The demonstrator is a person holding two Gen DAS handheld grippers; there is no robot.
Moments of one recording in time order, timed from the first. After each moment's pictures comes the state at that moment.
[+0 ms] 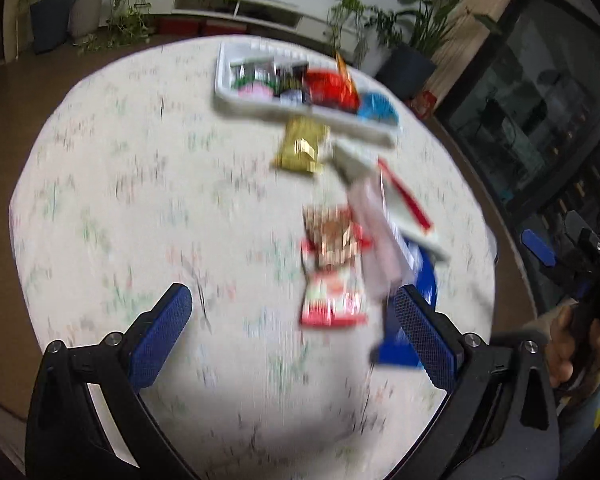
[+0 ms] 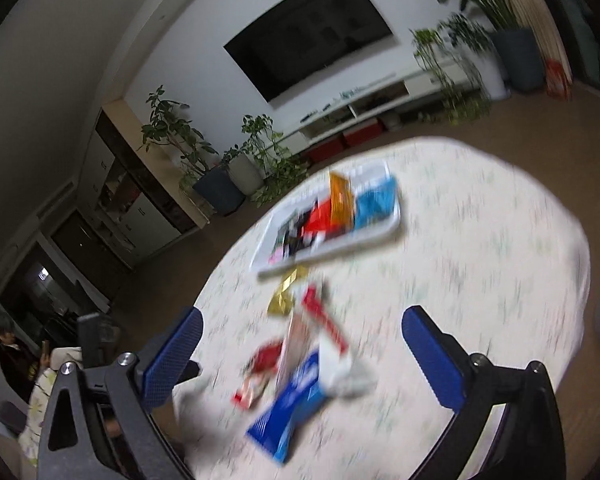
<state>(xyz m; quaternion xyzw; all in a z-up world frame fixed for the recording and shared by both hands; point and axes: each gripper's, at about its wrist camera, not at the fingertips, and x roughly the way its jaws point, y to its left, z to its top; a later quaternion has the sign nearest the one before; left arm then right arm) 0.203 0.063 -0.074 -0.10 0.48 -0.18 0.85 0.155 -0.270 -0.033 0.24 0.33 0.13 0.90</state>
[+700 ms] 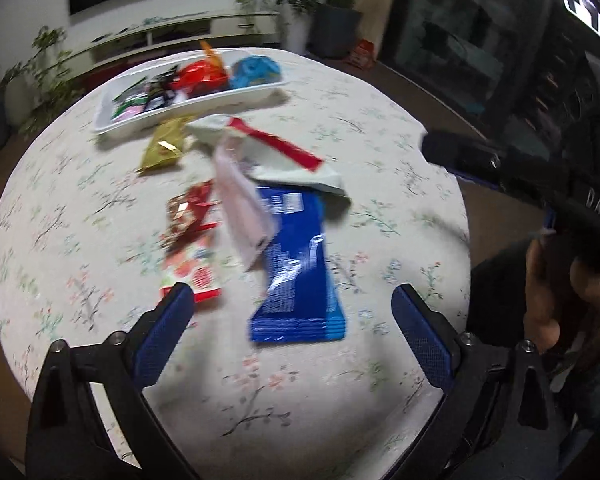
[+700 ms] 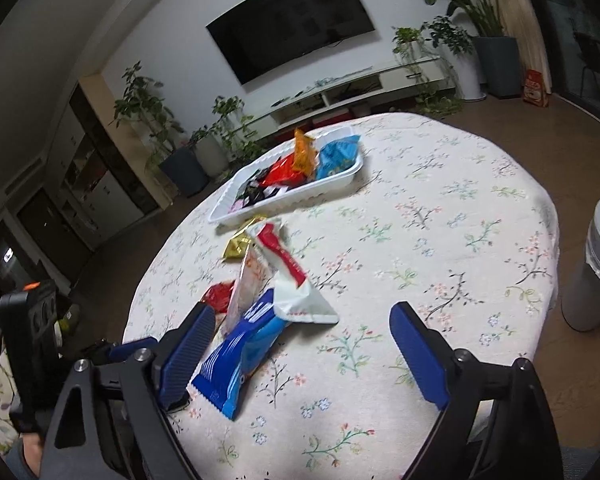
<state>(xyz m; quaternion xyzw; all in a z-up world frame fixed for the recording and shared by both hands) 0.167 -0.061 -0.065 0.06 0.45 -0.27 0.85 0.124 -0.260 -0.076 0.19 0.35 0.07 0.92</state>
